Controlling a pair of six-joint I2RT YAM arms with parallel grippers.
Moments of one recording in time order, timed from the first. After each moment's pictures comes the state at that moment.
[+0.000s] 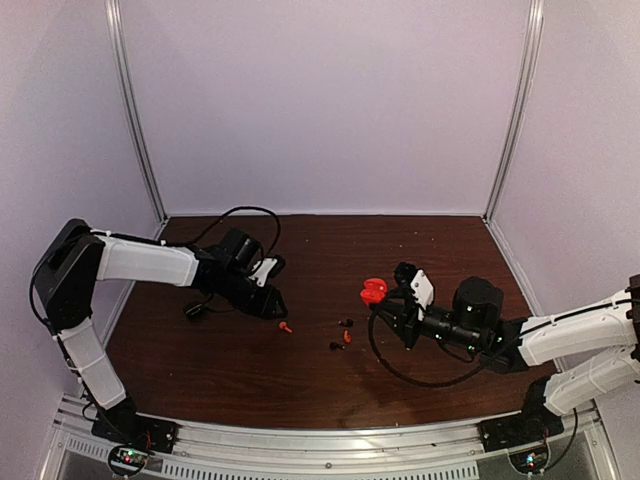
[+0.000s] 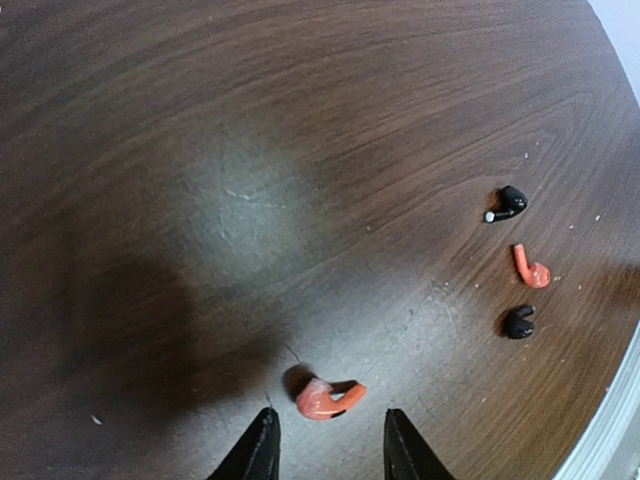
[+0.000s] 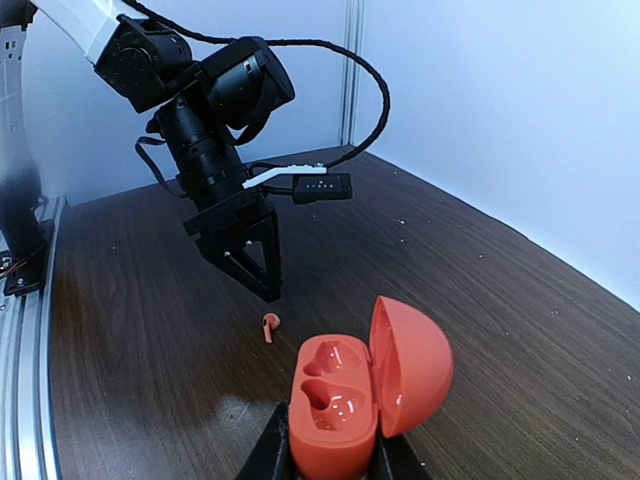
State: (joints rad) left arm -0.66 1.76 1.05 -0.28 0.31 -0.26; right arm 0.93 1.23 0.39 0.72 -0.04 -0.04
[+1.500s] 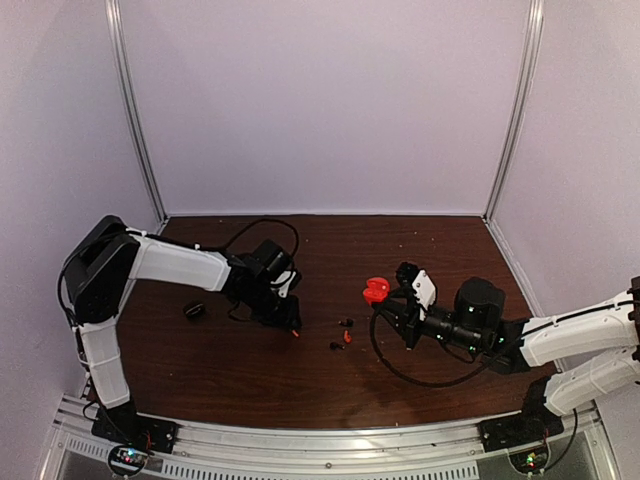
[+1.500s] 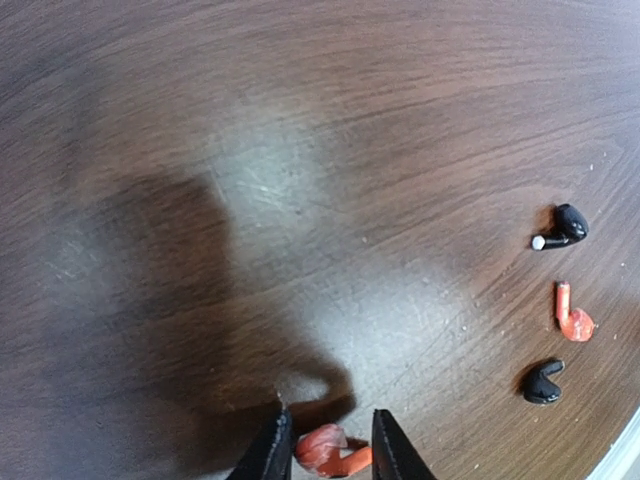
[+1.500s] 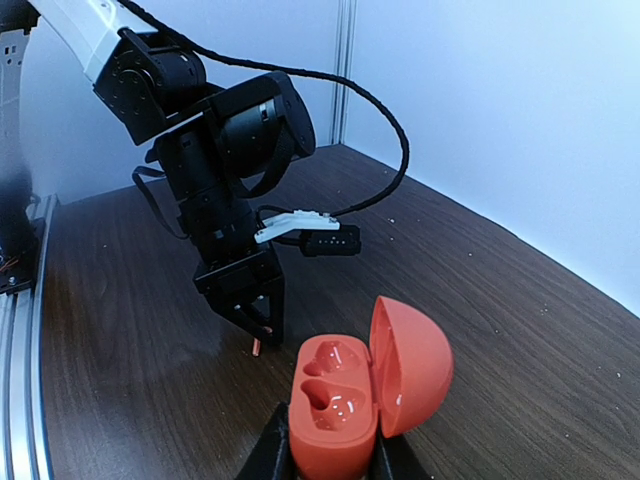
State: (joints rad) left arm -0.78 1.93 1.18 -0.35 0.18 -0.48; right arm 0.93 1.22 0.38 0.71 -0.01 -0.05
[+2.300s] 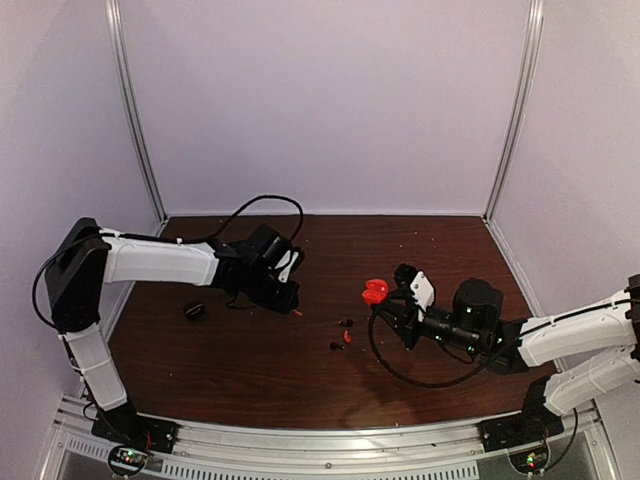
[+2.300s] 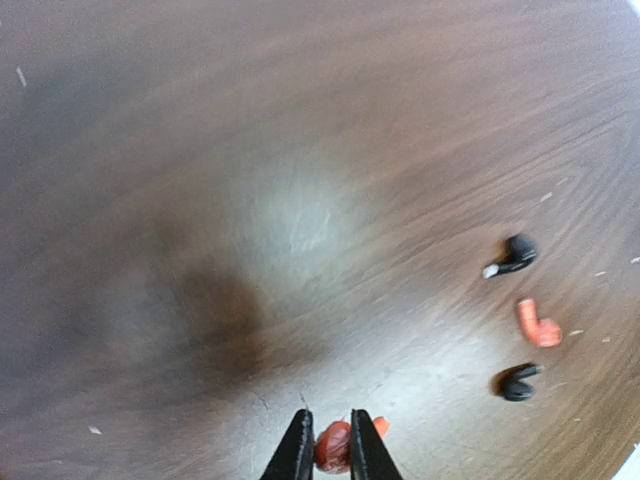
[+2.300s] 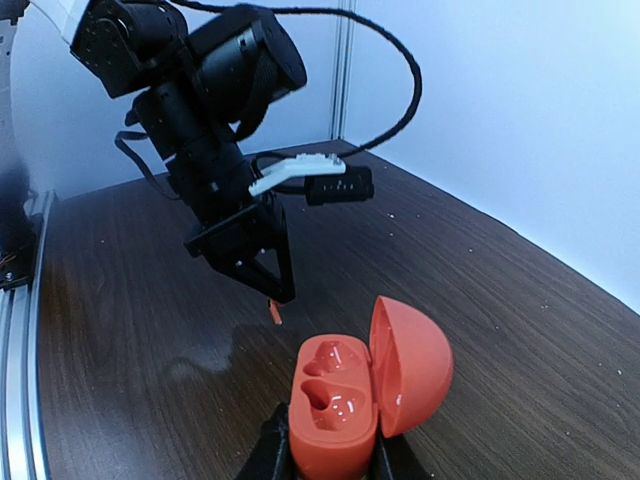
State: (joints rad) left arm -0.81 1.85 1.21 -0.38 0.03 -0.36; right arm 0.93 1.23 0.38 0.71 -0.01 -0.06
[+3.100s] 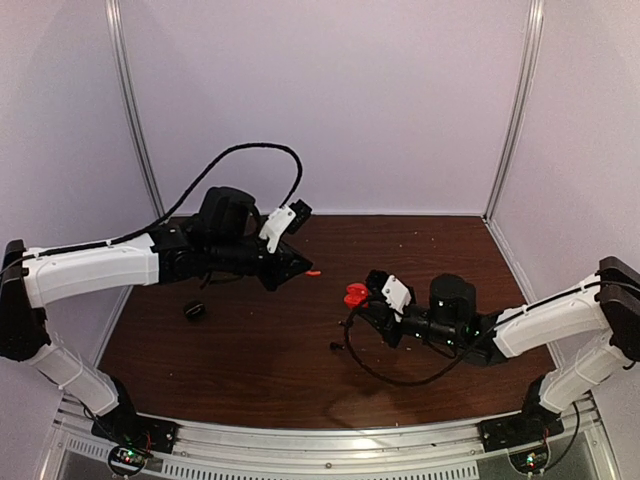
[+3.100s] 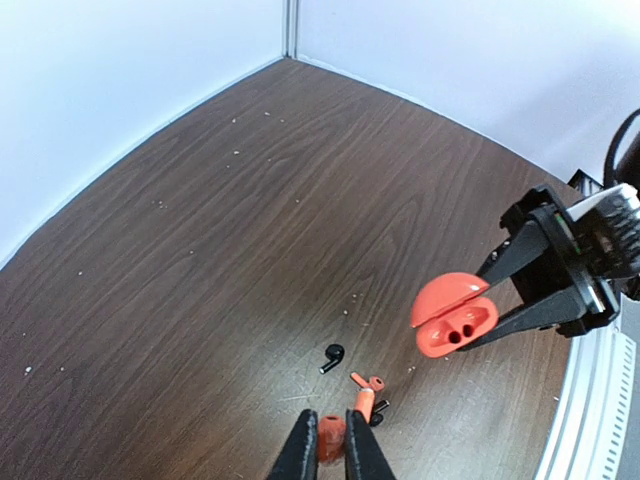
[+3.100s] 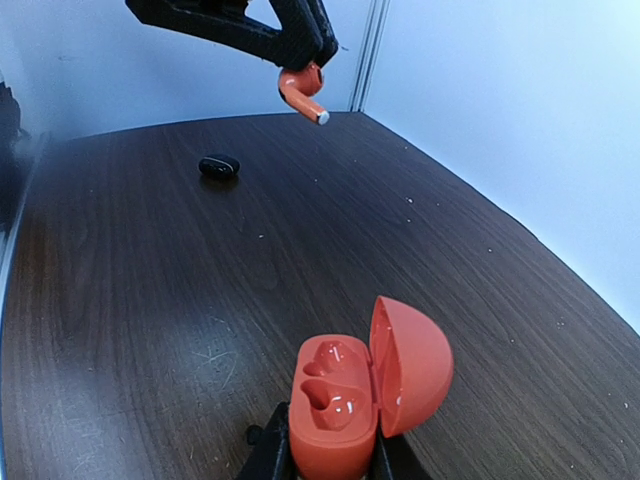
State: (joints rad) left arm -0.86 1.47 1.15 -0.19 0.18 0.00; right arm 0.93 1.41 0.47 0.72 -0.05 -0.17
